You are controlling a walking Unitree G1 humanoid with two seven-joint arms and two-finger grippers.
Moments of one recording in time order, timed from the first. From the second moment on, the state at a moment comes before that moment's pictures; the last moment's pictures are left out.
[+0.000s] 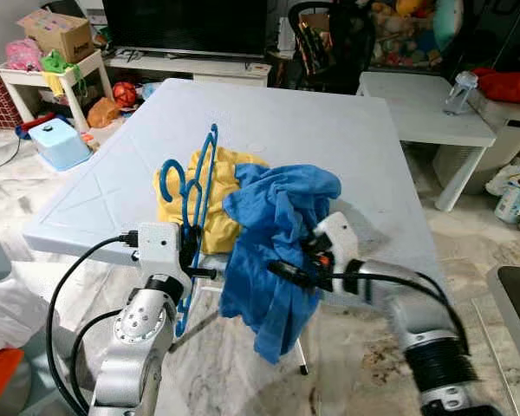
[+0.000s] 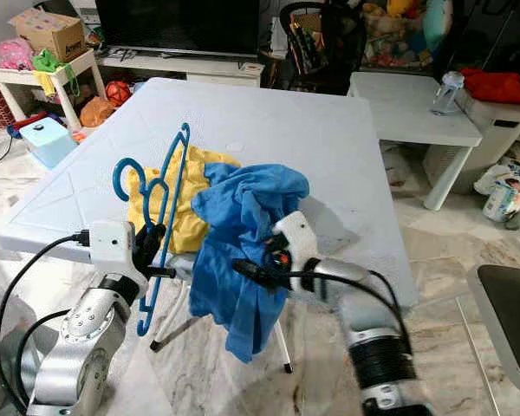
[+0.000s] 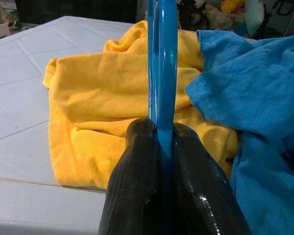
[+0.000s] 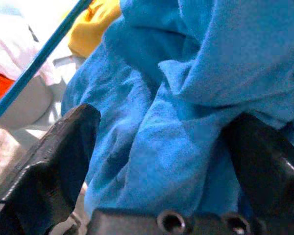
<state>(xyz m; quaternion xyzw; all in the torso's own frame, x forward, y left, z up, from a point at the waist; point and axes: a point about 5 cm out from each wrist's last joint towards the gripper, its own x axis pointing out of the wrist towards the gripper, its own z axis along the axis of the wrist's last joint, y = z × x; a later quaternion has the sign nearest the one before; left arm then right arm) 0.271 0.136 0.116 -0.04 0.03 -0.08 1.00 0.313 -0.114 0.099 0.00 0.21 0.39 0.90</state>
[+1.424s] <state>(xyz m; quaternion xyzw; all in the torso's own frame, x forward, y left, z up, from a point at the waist) 0.266 0.137 0.110 -0.04 0.05 -0.08 1.00 0.331 -0.097 0.082 0.02 0.19 0.20 0.96</state>
